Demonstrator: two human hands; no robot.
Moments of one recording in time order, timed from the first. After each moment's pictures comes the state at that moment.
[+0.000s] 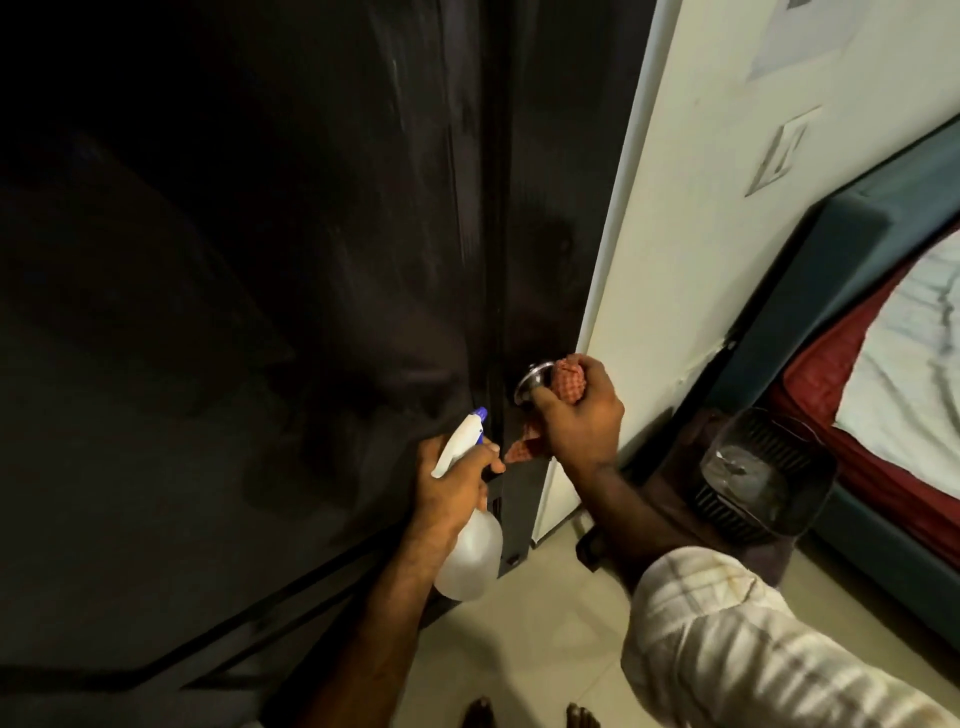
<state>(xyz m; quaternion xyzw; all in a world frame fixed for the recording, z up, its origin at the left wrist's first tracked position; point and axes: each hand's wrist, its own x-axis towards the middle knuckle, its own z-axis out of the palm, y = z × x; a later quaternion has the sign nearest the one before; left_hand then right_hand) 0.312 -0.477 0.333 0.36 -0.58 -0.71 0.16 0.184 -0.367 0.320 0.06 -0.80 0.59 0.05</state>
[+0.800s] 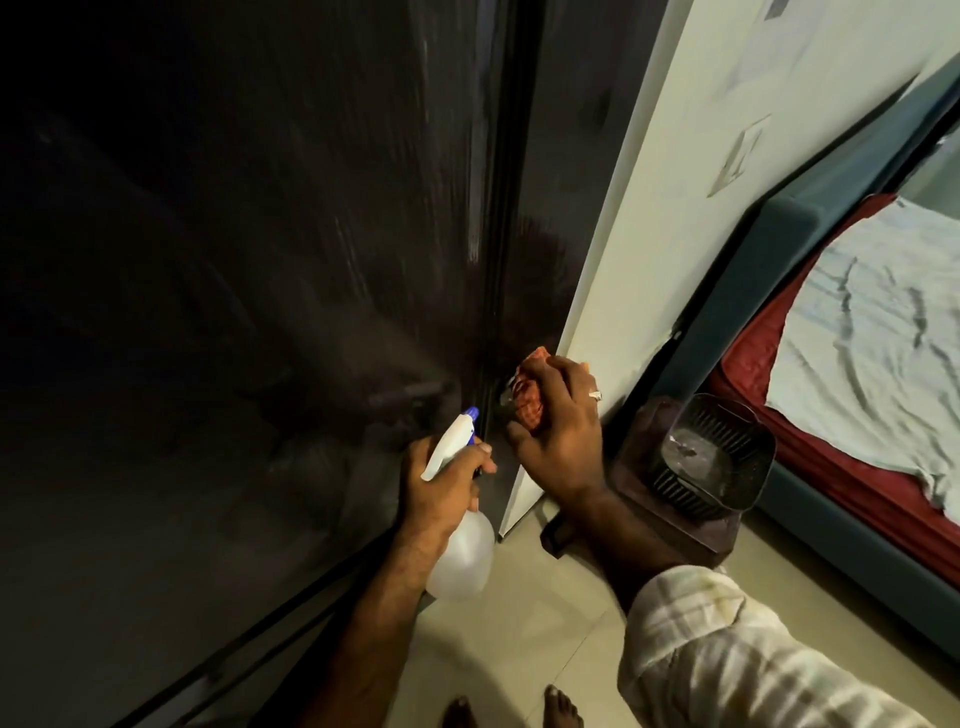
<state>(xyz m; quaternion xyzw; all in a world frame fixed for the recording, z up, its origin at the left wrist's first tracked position) 0.307 -0.498 0.330 0.32 -0.59 -0.73 0.12 0.204 -0.366 0.320 0.24 -0.87 0.40 0.14</state>
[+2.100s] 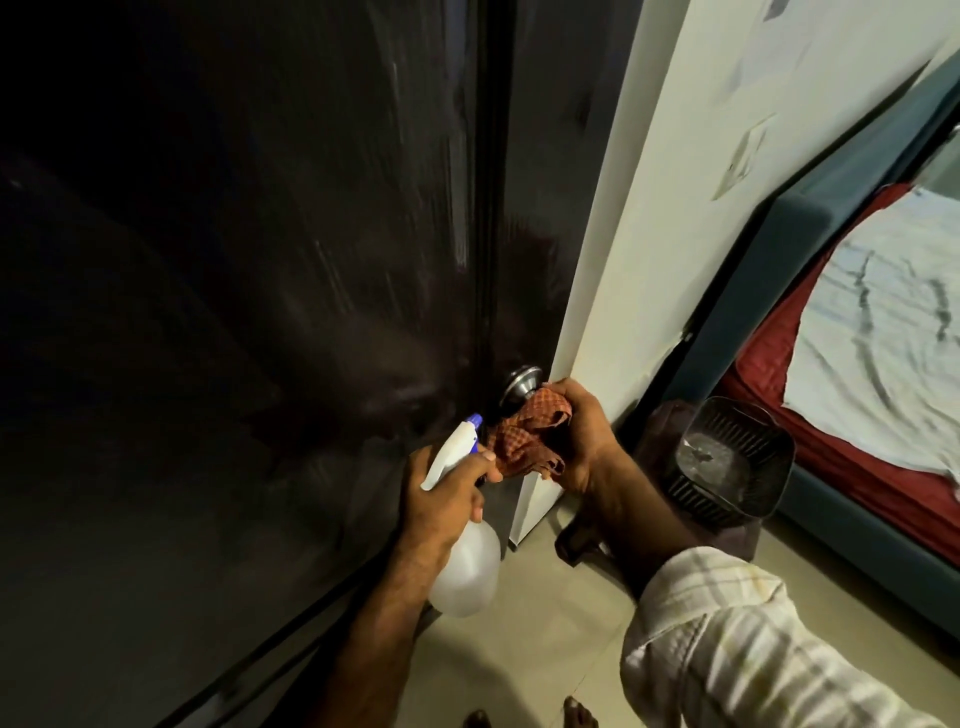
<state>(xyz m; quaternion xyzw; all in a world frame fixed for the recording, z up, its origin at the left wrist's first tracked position) 0.305 -0.505 0.347 0.30 -0.60 -0.73 0.12 0.176 -0.376 0.341 -0.16 -0.45 0.81 -0.34</state>
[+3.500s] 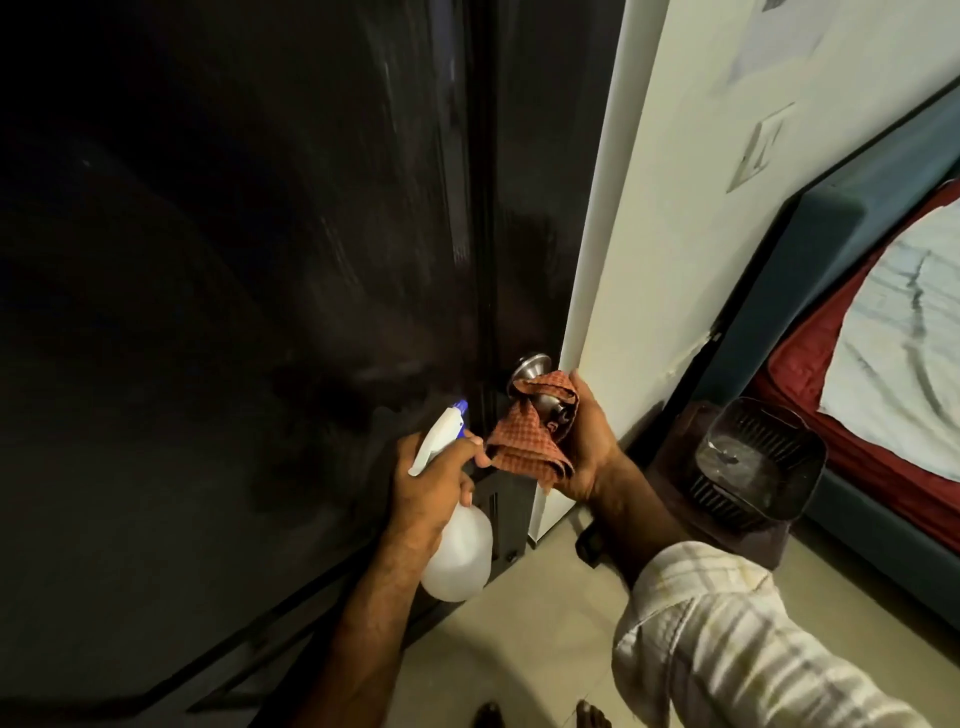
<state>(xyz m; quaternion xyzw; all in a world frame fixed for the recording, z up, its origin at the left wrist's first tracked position) 0.324 -0.502 0.354 0.34 -0.62 -0.69 0.15 0.191 -0.364 0.324 -0.14 -0.37 0.81 -0.42</state>
